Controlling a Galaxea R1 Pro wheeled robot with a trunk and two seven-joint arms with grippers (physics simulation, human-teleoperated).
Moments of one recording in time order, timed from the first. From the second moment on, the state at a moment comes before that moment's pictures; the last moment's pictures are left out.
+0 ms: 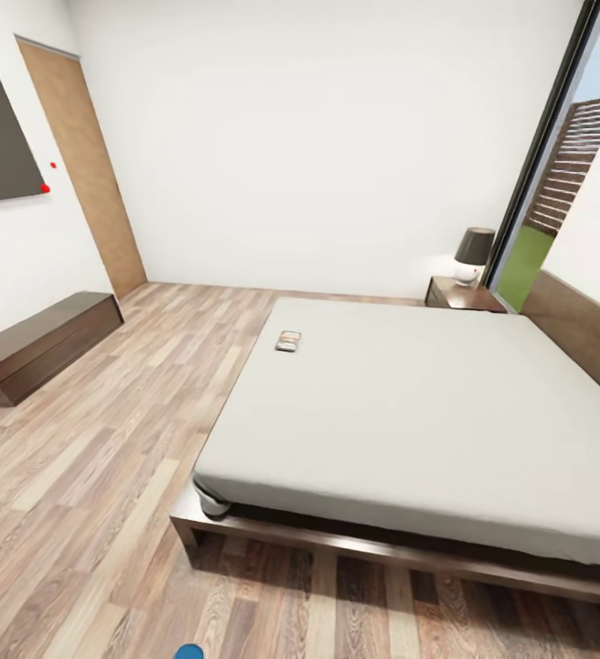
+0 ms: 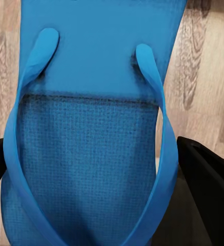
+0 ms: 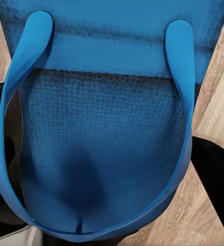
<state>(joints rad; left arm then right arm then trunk) -0.30 -0.07 0.93 -0.05 -0.96 -0.28 0.11 -0.28 -0.07 0.01 -0.14 0.09 0.06 0.24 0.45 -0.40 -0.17</state>
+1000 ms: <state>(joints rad) -0.30 -0.07 0.93 -0.05 -0.96 -0.25 0.10 -0.28 -0.06 0.01 -0.14 0.09 0.06 0.24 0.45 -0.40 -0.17</state>
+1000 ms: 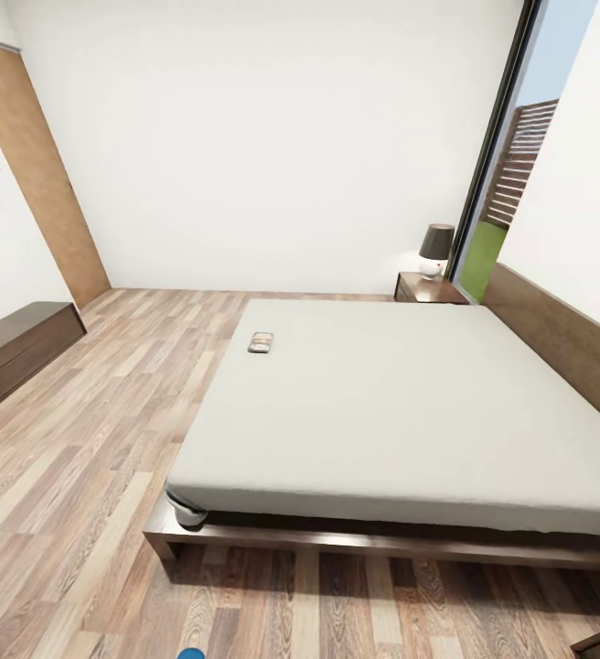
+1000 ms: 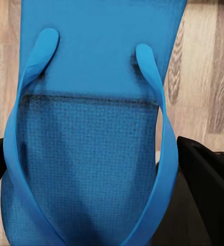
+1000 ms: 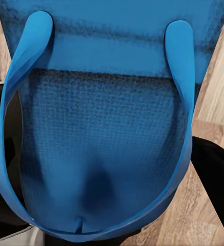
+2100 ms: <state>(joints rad) -0.30 -0.07 0.93 -0.05 -0.96 -0.25 0.10 -0.28 -0.06 0.01 -0.14 0.09 0.06 0.24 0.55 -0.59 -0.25</state>
